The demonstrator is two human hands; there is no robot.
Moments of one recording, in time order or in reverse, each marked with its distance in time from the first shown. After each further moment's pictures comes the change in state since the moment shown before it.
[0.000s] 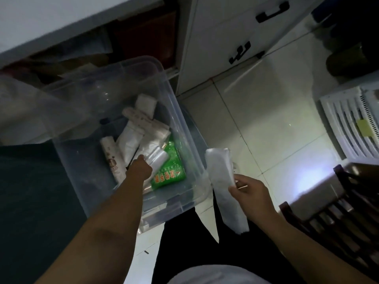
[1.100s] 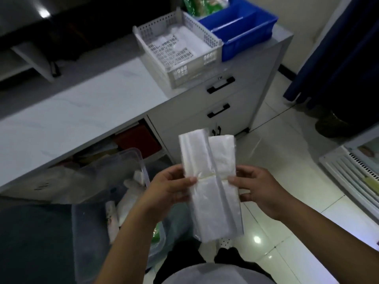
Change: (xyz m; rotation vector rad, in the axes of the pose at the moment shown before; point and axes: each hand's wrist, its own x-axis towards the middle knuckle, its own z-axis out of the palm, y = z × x) left_hand -0.365 0.322 -0.052 -1.024 -0.256 0.614; right_hand -0.008 -0.032 -0.304 0.747 -0.369 -0.279
